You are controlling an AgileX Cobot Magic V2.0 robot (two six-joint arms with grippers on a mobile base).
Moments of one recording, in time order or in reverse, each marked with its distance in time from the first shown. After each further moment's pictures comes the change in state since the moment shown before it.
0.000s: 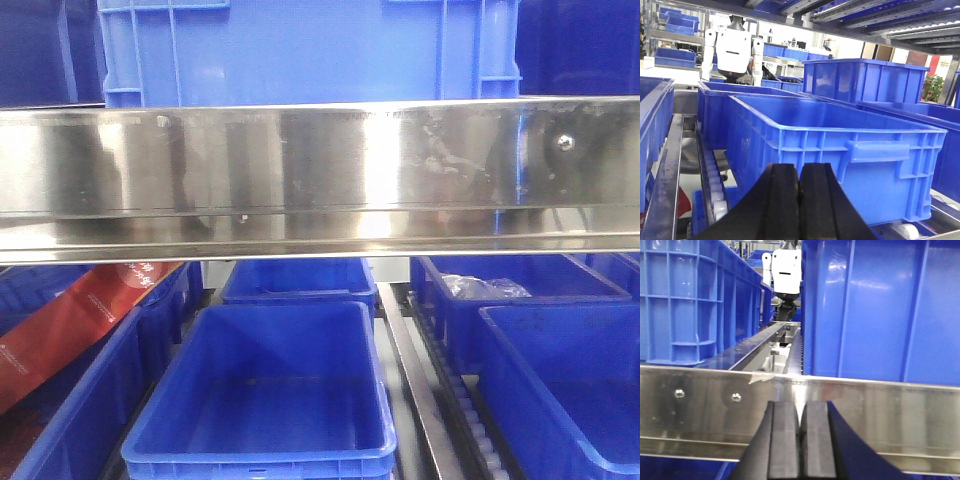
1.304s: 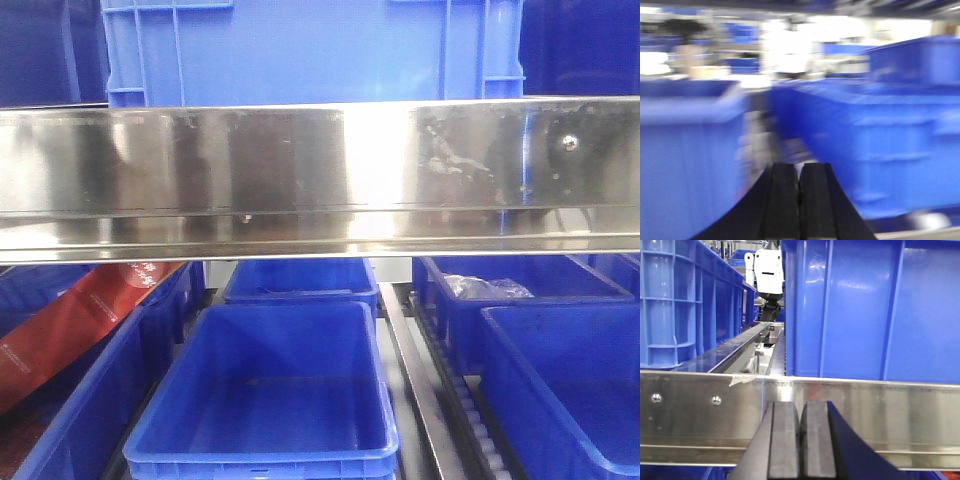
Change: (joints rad) left arm 0.251 -0.146 0.166 0.137 0.007 0.002; right arm -0.052 -0.002 0.000 0.000 -0.002 0.000
